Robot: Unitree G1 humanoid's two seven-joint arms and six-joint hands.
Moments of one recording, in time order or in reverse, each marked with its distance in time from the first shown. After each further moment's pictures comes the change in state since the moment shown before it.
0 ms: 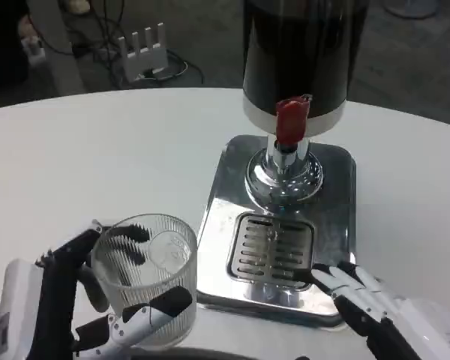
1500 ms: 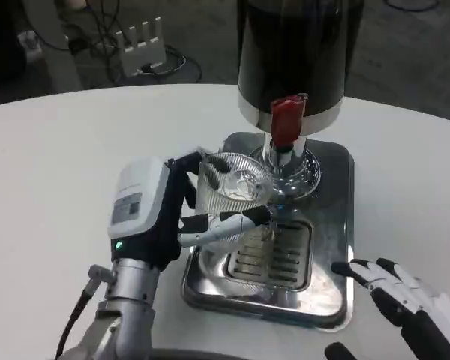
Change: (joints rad) left arm -0.890 0.118 -0.338 1.089 0.196 -0.022 0.388; right arm -0.003 -0.006 -0.082 0.004 0.037 0.061 0.000
